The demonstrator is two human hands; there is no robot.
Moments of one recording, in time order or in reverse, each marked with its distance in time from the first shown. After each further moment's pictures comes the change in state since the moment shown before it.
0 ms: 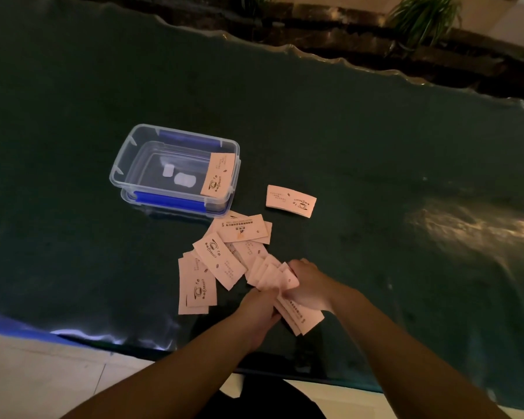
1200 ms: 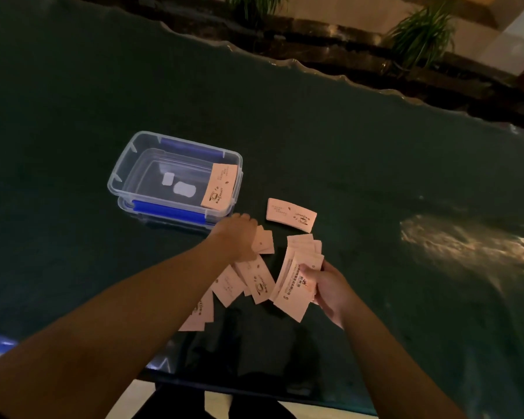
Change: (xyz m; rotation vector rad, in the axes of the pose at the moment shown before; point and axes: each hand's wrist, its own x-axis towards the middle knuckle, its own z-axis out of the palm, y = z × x) left_hand 0.066 0.167 -0.012 2.075 0.198 0.651; right_hand 0.003 0.005 -0.017 1.190 0.241 0.241
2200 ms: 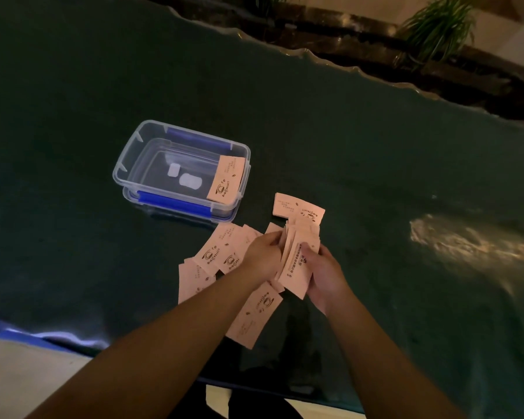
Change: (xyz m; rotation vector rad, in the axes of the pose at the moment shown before) left_hand -0.028 0.066 0.030 -1.306 0.091 -0.255; right_hand 0.016 -0.003 0.031 0.290 0.031 -0.071
